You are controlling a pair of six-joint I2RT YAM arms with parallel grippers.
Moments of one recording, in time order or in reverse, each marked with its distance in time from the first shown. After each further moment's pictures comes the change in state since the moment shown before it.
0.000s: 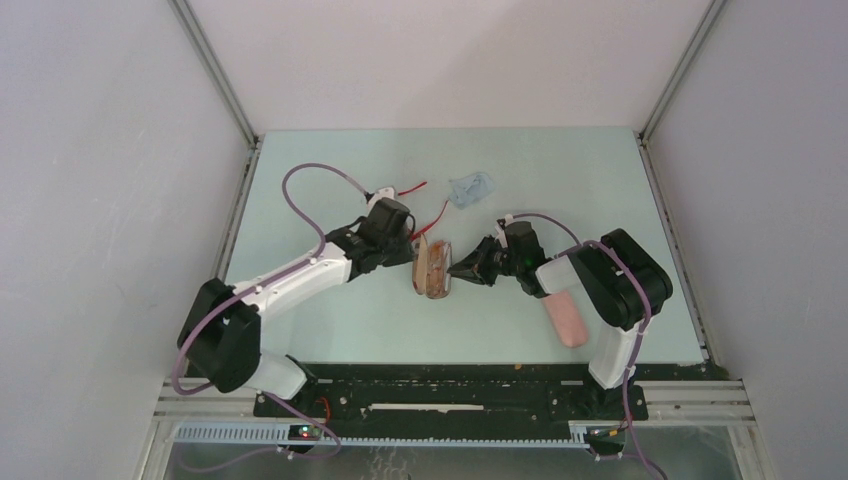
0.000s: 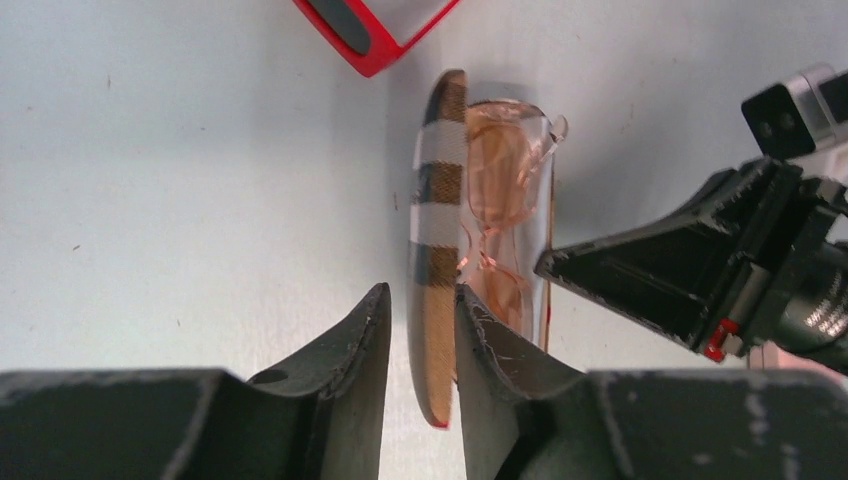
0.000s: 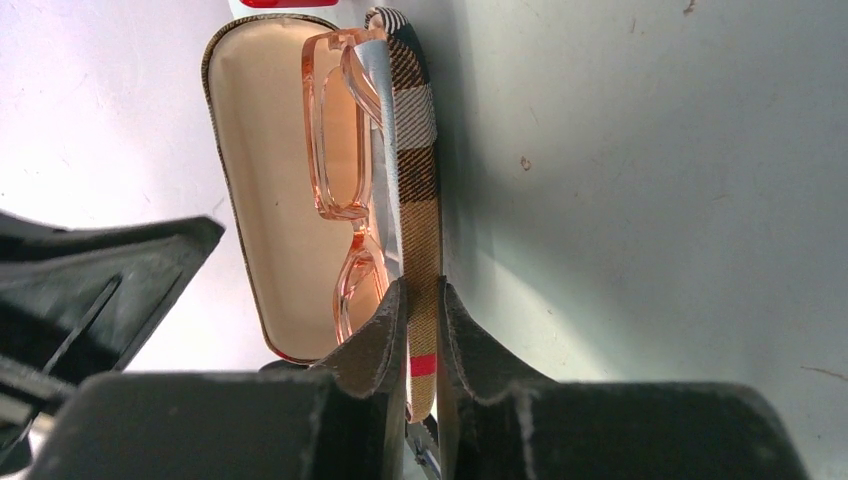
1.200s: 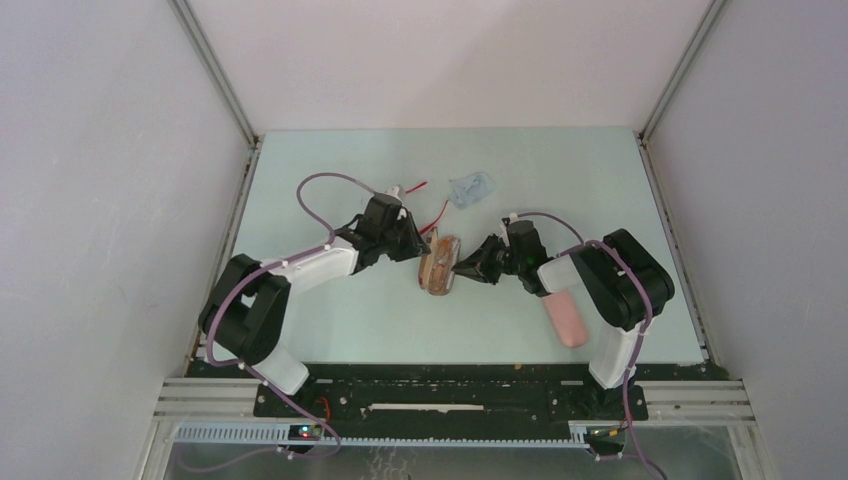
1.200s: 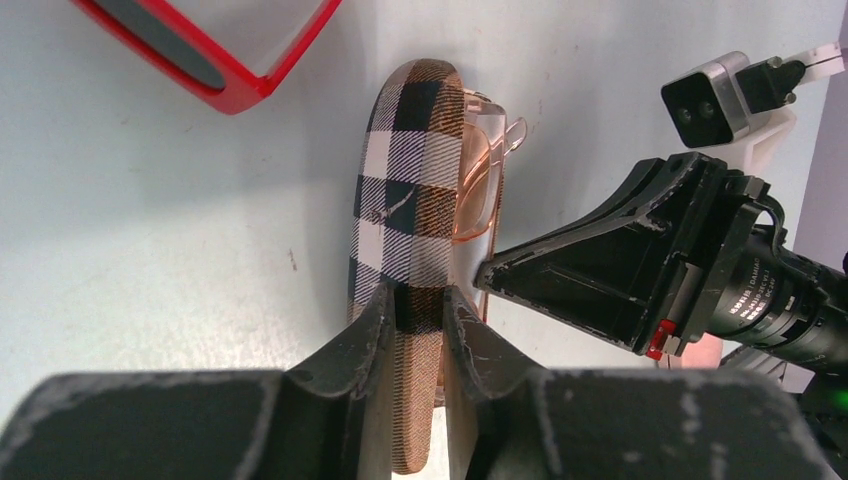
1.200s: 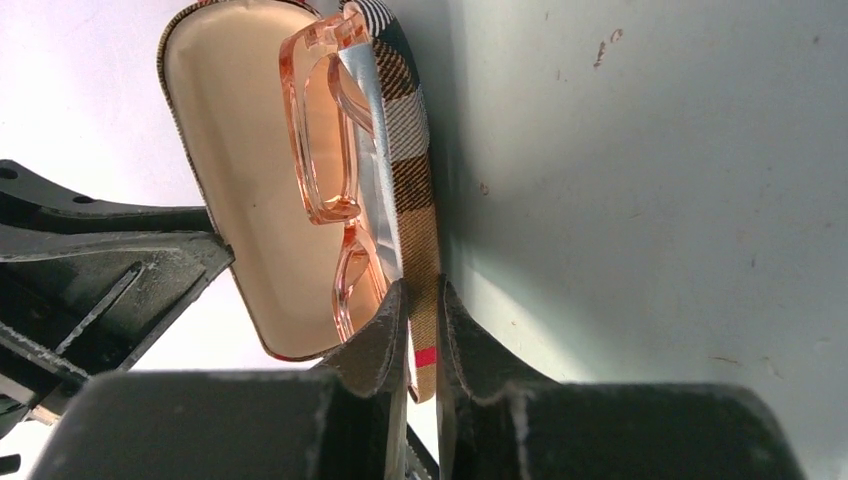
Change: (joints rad) left arm 0.085 0.164 -0.057 0.325 0.346 -0.008; right arm 0.000 -0.006 0.003 -0.034 0.052 -0.026
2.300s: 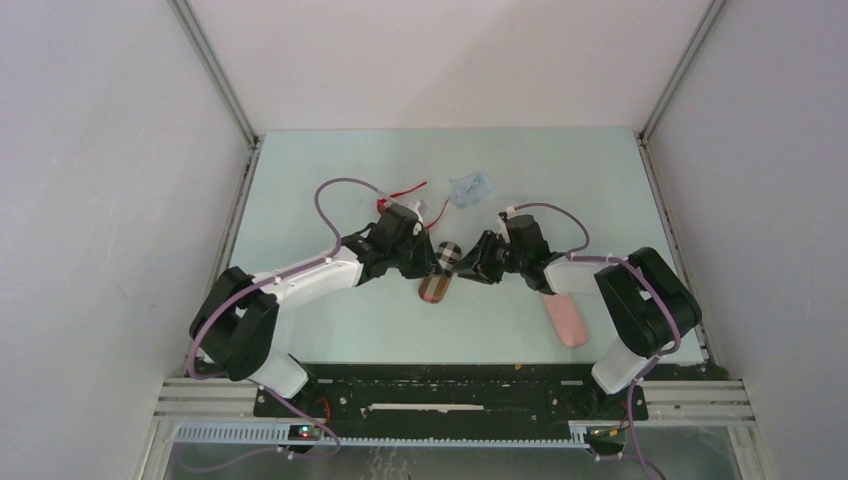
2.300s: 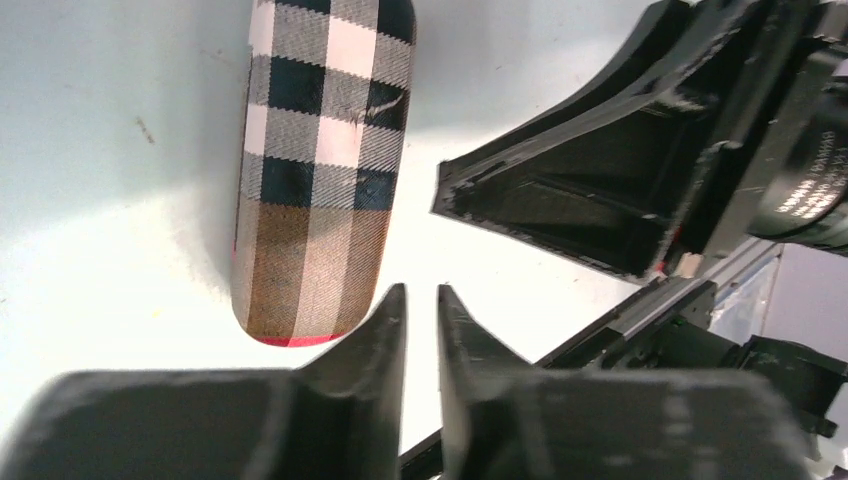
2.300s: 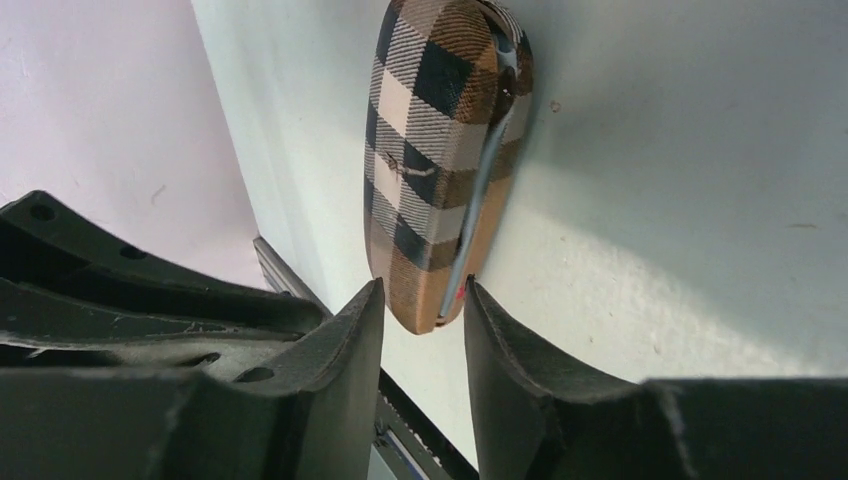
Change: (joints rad) left arm -0.119 -0.092 0.009 -0.156 0.056 -0.003; right arm 0.022 -0.189 0.021 -0.251 0.022 -0.138
